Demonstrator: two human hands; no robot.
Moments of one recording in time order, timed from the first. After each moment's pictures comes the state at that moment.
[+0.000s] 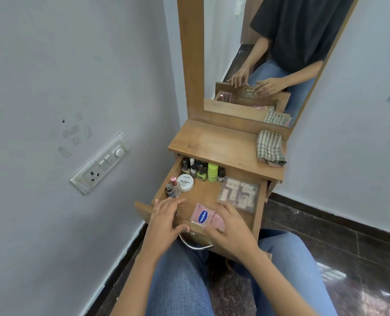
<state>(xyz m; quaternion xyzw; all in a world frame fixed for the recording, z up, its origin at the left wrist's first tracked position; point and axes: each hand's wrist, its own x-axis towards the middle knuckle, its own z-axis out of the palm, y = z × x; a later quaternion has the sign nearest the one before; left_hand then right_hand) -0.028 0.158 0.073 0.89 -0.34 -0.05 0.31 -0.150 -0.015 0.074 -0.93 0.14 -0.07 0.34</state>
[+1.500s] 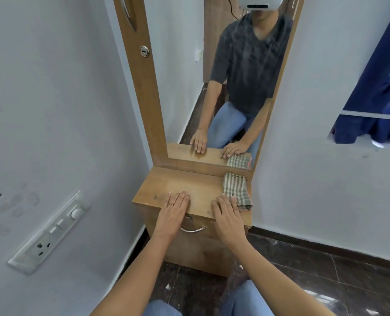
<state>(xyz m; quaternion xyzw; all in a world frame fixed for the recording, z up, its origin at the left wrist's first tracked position) 0.071 -0.029 0.078 0.85 -0.51 0.14 0.01 -0.071 -0.158 0.066 -0.96 0.25 -0.15 -0.01</state>
